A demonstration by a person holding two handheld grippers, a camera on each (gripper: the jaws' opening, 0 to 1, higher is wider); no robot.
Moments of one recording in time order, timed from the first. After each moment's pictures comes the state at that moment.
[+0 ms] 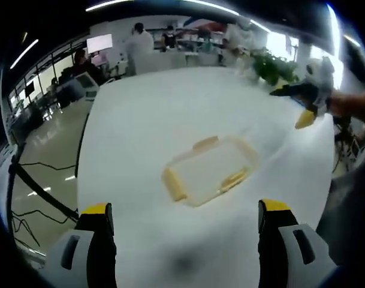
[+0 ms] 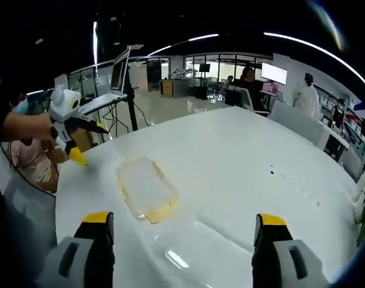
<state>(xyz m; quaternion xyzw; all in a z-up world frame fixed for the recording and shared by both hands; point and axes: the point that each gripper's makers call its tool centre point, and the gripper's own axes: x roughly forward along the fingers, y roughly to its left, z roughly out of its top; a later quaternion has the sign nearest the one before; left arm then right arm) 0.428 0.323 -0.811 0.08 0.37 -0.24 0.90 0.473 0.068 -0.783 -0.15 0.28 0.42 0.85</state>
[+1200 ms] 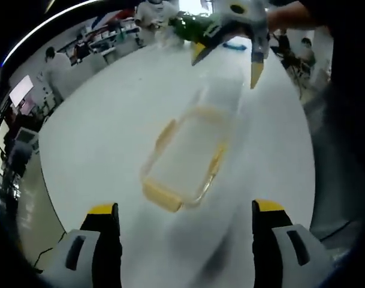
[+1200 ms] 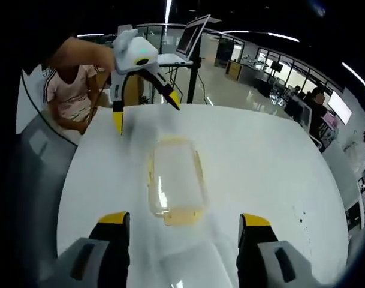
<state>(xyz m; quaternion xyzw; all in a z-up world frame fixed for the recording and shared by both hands) 0.444 0.303 -0.830 0.26 0.38 -0.45 0.77 0.465 0.122 -0.796 -0.30 0.30 0.57 0.70</state>
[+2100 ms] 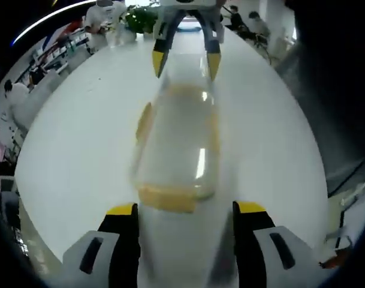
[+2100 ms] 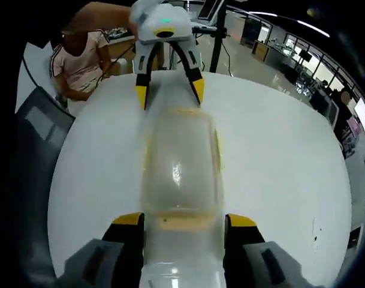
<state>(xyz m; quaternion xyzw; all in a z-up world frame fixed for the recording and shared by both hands) 0.464 0.309 -0.875 0.35 0.35 -0.57 0.66 0.475 0.142 -0.859 -0.39 0.37 0.59 0.60</state>
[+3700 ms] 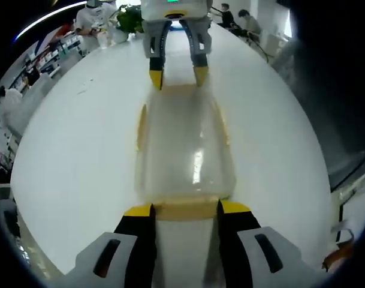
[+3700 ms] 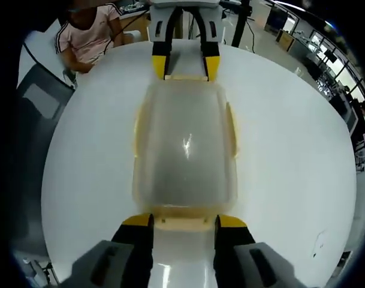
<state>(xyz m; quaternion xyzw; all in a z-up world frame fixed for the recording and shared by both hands) 0.467 0.301 -0.884 0.34 0.35 -0.59 0.64 0.480 0.142 -0.891 -0.46 0.41 0.60 0.52</state>
